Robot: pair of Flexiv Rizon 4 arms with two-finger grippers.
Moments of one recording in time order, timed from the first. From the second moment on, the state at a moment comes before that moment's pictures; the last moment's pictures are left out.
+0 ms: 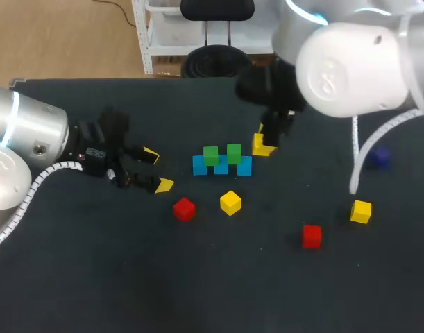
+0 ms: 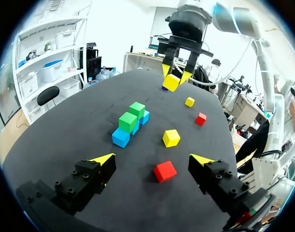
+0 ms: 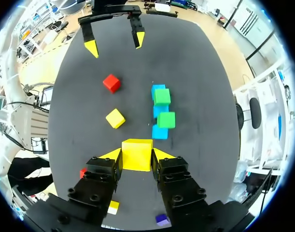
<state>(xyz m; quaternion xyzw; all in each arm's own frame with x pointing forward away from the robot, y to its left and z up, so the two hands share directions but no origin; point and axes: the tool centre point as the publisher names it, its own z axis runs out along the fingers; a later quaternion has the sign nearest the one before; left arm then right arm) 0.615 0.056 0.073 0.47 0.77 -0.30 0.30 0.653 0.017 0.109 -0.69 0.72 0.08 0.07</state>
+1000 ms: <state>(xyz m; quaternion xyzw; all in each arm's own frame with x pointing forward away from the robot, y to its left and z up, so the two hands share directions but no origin) 0.615 0.056 0.073 0.47 0.77 -0.30 0.30 0.700 0.080 0.084 -0.72 0.69 0.07 0.04</state>
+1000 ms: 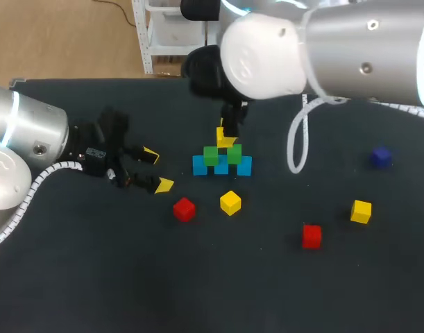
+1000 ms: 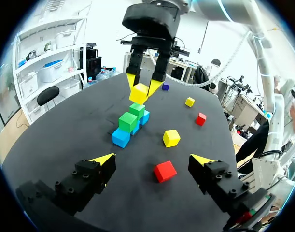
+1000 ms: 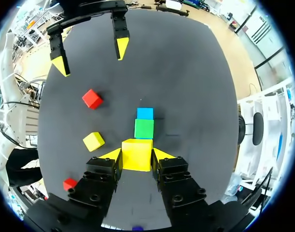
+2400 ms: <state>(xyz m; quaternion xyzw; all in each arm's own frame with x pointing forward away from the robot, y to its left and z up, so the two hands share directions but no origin) 0.615 0.056 0.073 0.47 0.77 -0.30 0.30 0.700 0.079 0.067 -0.71 0.70 0.09 0.02</state>
